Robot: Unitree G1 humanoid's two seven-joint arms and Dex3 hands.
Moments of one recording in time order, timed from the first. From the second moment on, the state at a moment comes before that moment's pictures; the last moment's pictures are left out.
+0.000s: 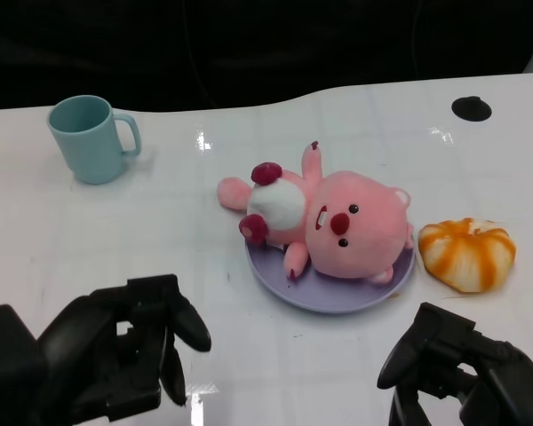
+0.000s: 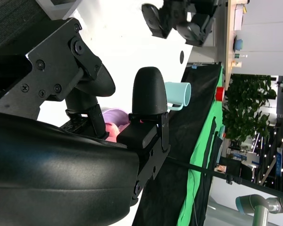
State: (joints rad) left arm 0.25 0.29 0.02 -0.54 -0.29 0.37 -0.34; right arm 0.49 -0.09 0.20 -0.64 0.01 0.04 0.13
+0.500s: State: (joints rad) left arm 0.24 0.23 0.01 -0.36 -0.32 0.23 -0.40; right arm 0.50 -0.09 0.20 -0.61 0.01 0.03 0.14
